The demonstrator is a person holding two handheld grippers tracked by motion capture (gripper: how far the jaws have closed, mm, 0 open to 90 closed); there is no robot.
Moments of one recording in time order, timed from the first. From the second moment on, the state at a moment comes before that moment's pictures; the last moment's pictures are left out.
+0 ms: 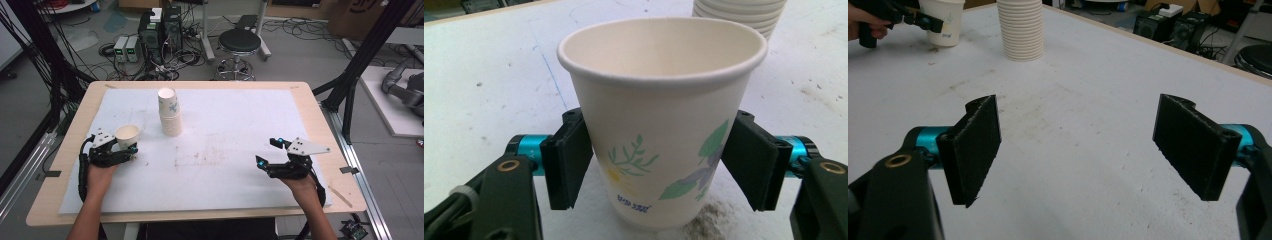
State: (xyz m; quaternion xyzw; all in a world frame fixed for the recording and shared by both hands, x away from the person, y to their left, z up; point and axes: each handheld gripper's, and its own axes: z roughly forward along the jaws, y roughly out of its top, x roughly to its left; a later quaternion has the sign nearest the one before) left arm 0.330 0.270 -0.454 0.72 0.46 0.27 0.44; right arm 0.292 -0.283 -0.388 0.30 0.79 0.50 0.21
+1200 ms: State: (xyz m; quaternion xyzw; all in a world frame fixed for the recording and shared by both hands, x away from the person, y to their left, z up) left arm 0.302 0.290 -0.431 0.70 0.46 0.25 0.48; right arm 0.292 -0.285 -0.384 0.29 0.79 0.50 0.20
